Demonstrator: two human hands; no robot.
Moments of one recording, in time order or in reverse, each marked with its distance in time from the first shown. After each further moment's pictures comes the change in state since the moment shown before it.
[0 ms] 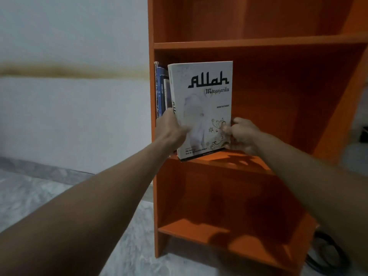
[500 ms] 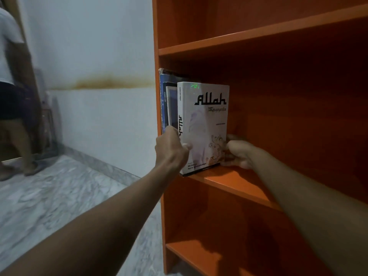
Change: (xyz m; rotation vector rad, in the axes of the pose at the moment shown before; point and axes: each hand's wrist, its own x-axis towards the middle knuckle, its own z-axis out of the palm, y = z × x) left_hand 0.017 -0.014 0.054 0.326 0.336 -0.143; right_hand 0.120 0.038 0.022 0.085 -0.431 0.079
